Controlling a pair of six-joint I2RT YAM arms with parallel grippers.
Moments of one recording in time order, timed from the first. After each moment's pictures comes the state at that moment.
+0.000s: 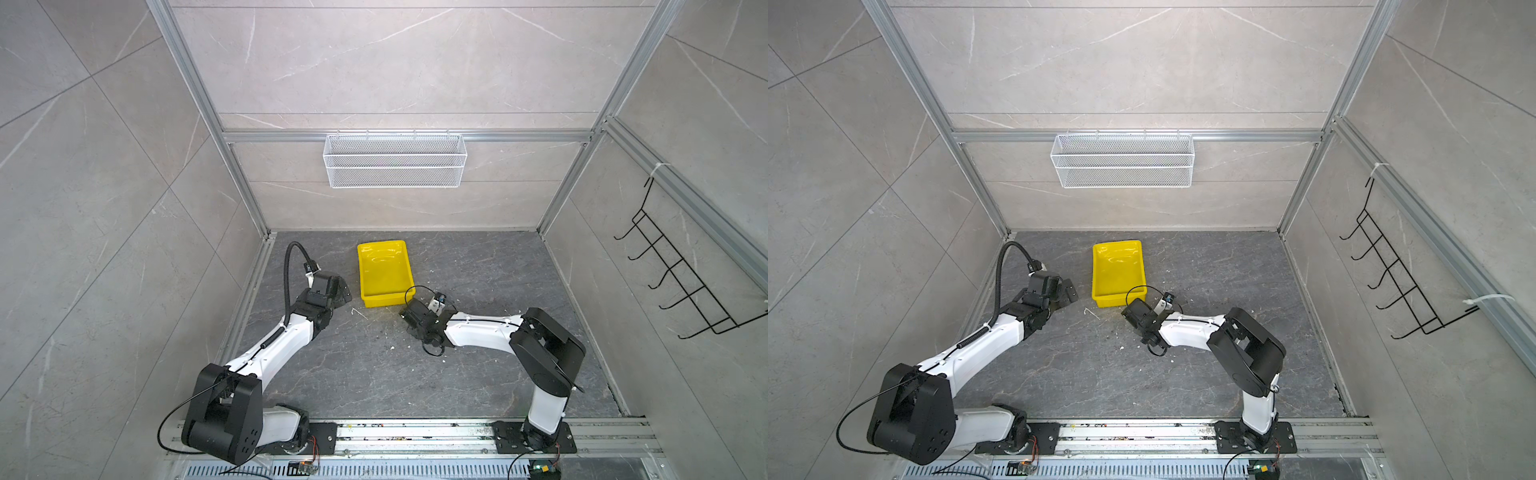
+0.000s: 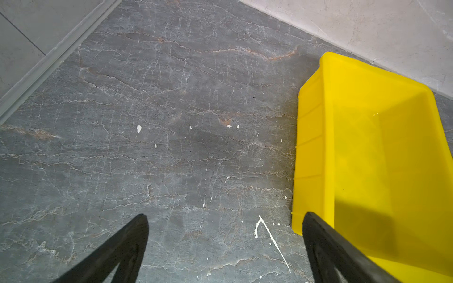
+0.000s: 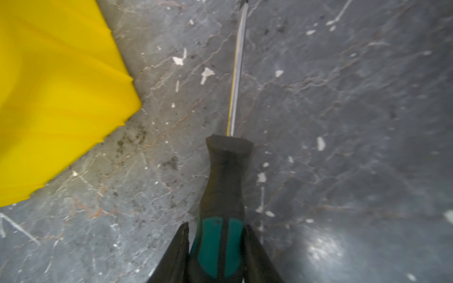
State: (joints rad) left arm -0.34 1.31 0.80 -0.25 -0.36 -0.57; right arm 0.86 1.85 1.06 -0.37 0.38 1.22
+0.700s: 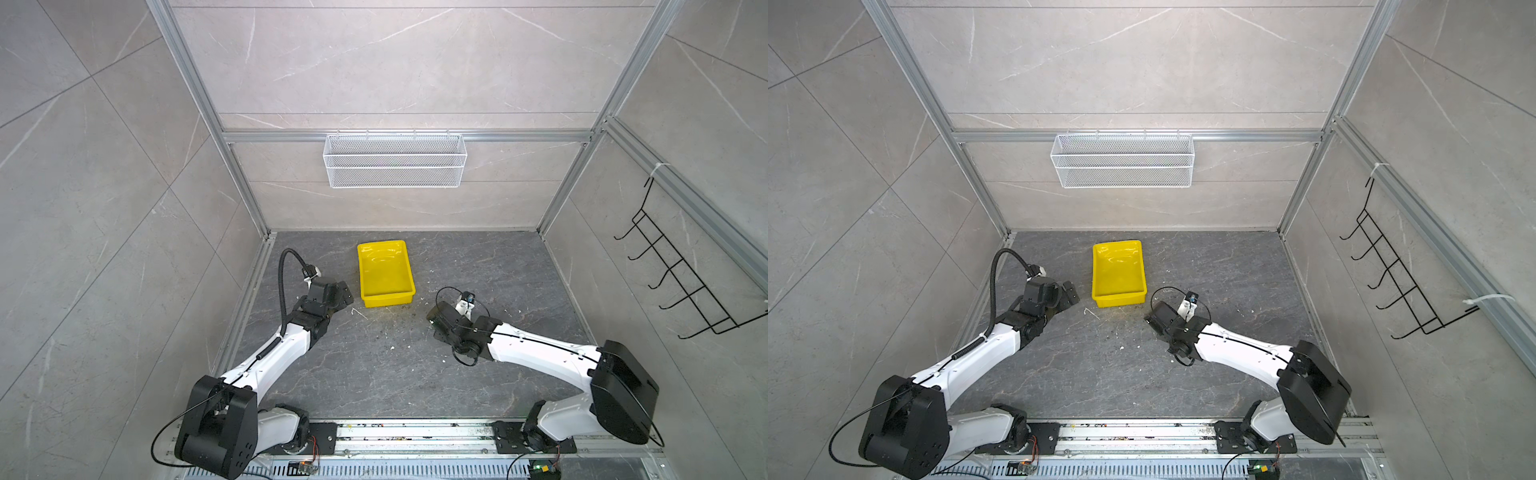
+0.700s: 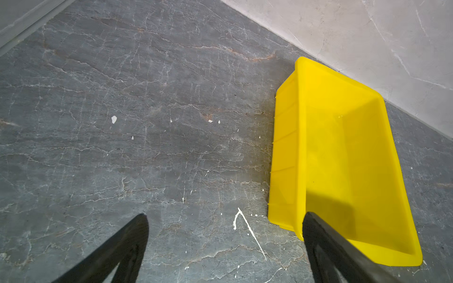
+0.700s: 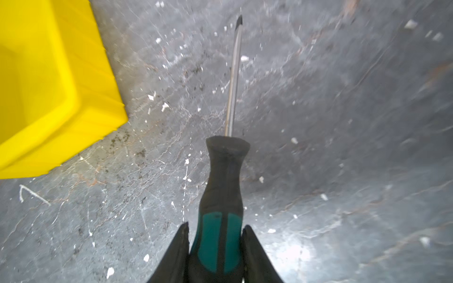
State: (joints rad) left arm -0.34 1.23 0.70 -0.15 -0.28 -0.64; right arm 0.86 1.42 0.89 -0.57 0.48 1.10
